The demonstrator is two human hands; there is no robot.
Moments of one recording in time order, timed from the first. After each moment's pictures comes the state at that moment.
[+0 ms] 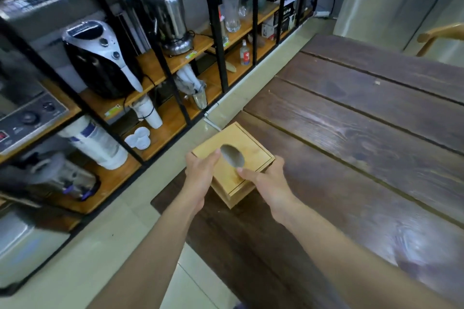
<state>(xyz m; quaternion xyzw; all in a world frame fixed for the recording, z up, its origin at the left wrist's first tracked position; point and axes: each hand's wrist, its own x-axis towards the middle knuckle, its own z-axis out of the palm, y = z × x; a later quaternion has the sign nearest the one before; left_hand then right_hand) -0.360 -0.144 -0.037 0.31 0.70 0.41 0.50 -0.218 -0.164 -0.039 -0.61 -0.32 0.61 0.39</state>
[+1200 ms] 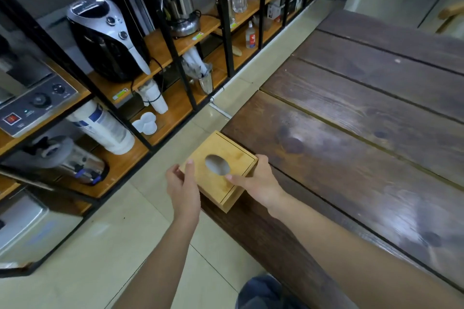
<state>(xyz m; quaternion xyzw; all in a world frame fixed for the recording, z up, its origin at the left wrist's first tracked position) -0.429 -0.210 -0.078 0.27 0.75 0.47 0.38 -0.283 -0.192 -0.064 -0.61 -0.41 0.62 0.28</state>
